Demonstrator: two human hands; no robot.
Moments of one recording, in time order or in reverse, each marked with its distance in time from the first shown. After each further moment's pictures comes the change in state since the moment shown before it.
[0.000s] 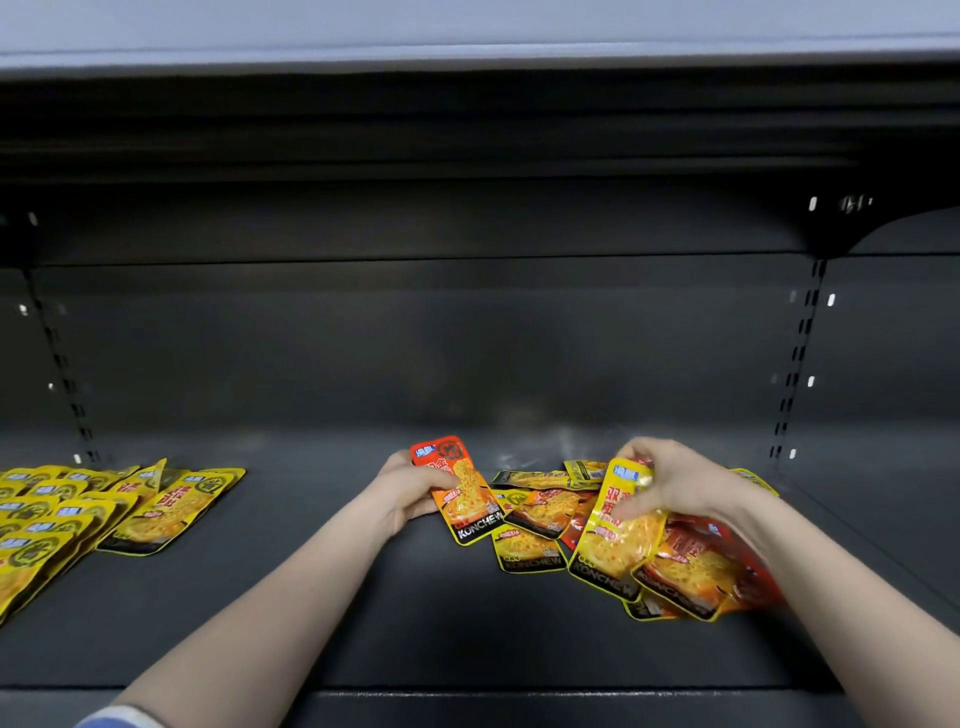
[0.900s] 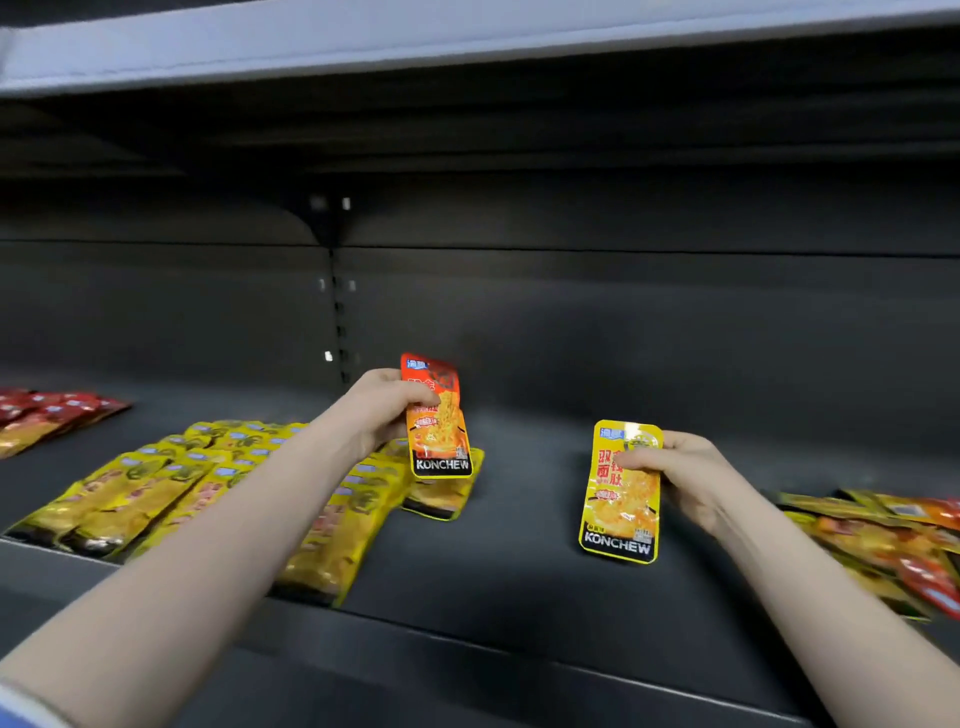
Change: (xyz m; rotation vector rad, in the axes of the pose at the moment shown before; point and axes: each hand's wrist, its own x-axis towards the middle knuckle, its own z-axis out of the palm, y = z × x) left_hand -0.063 0.090 -0.287 0.138 0.216 0.212; right_hand 0.056 -0.202 0.196 0.808 0.008 0.057
